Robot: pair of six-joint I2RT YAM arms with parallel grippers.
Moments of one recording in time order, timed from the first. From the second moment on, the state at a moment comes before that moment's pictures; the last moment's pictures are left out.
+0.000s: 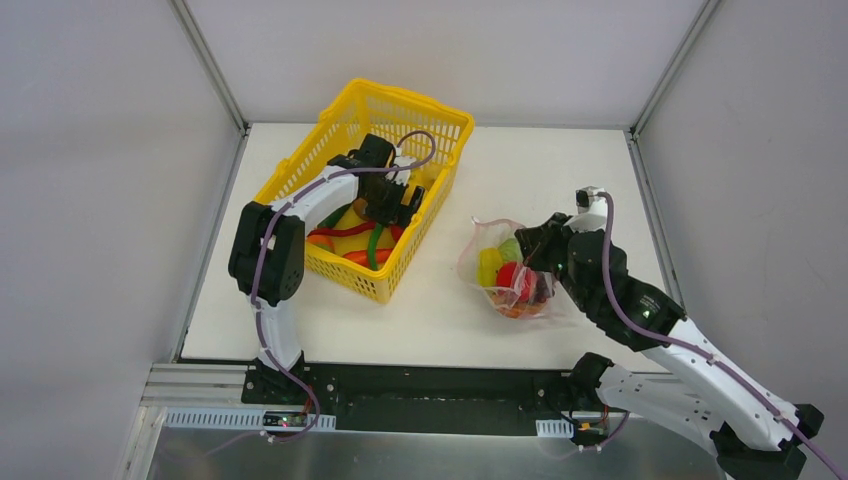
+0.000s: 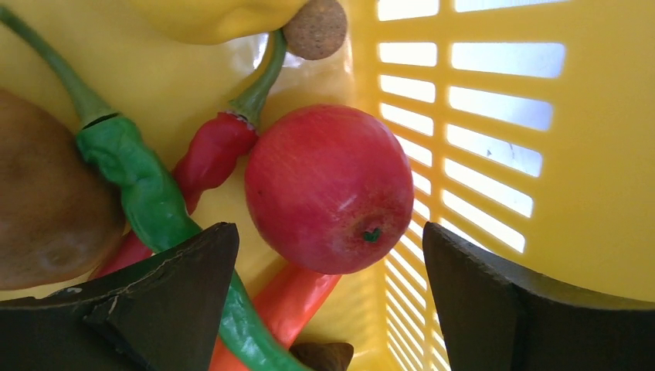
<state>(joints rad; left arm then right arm) -0.41 1.92 1.48 -0.67 0.36 -0.03 0.87 0.71 0.91 -0.52 0.50 0.67</state>
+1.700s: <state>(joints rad) -0.52 1.80 1.45 -0.60 0.07 -0.12 0.87 0.67 0.87 -0.51 0.47 0.72</state>
